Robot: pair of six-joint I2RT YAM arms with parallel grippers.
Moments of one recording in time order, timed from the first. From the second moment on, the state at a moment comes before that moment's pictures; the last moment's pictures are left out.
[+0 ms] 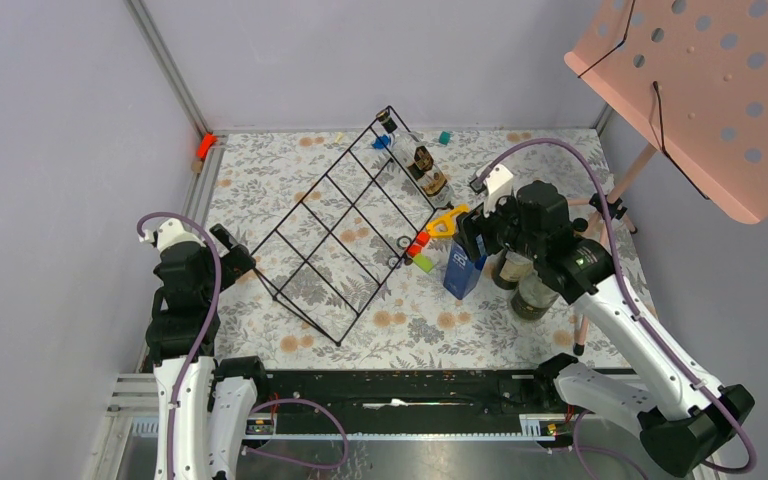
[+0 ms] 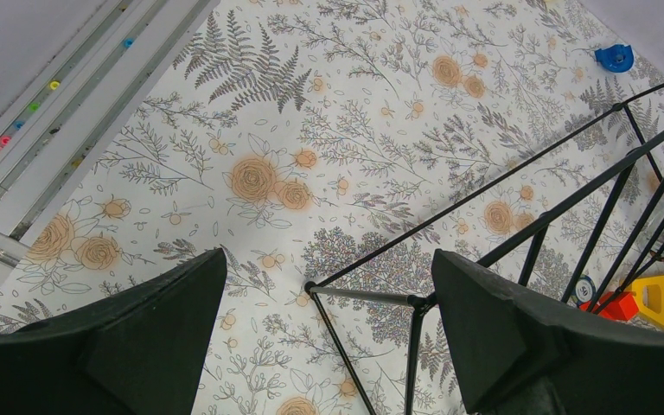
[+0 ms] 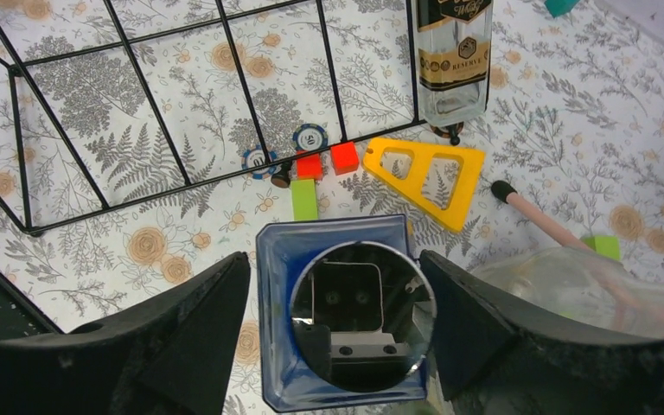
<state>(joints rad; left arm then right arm) 0.12 0.55 0.79 -0.76 -0.16 -0.46 0.53 0.99 1.04 -0.53 -0.13 -0.12</state>
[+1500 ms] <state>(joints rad) 0.12 0.55 0.79 -0.76 -0.16 -0.46 0.45 1.22 1.20 -0.48 0.35 -0.05</state>
